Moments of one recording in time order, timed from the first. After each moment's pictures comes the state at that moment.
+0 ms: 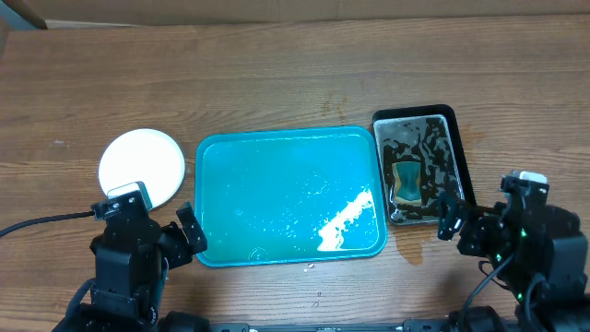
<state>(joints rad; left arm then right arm) -0.24 0.64 1.06 -1.18 -0.33 -0.47 0.13 0.58 0.93 -1.02 0.01 0.34</state>
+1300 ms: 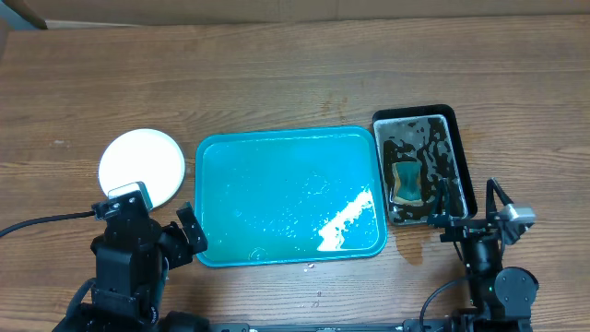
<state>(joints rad) -0.24 0.64 1.05 -1.18 -0.33 -0.47 0.00 0.01 0.02 0.06 -0.07 0.29</state>
